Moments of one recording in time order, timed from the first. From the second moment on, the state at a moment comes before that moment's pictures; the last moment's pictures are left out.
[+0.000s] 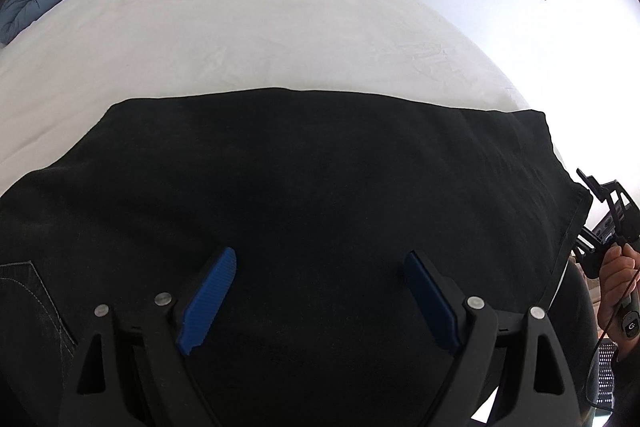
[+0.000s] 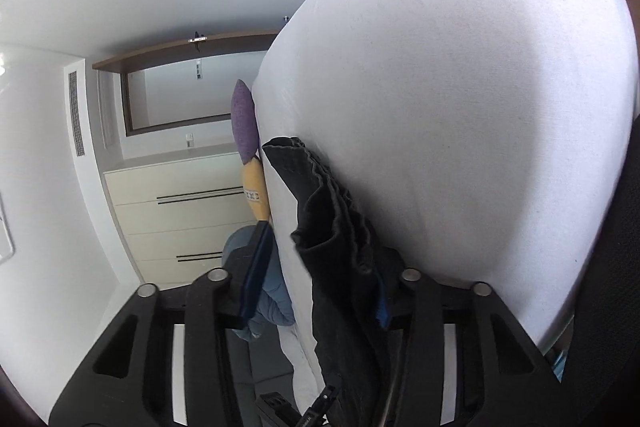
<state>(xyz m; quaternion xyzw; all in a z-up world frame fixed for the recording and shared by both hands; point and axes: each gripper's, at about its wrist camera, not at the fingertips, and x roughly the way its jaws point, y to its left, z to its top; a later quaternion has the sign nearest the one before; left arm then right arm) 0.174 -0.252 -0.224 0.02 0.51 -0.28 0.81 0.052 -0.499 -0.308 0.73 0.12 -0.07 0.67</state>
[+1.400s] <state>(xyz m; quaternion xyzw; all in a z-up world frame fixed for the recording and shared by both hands) 0.191 -0.168 -0.218 -0.31 0.54 -0.30 0.72 0.172 -0.194 -0.217 0.10 0.43 0.00 0.90</state>
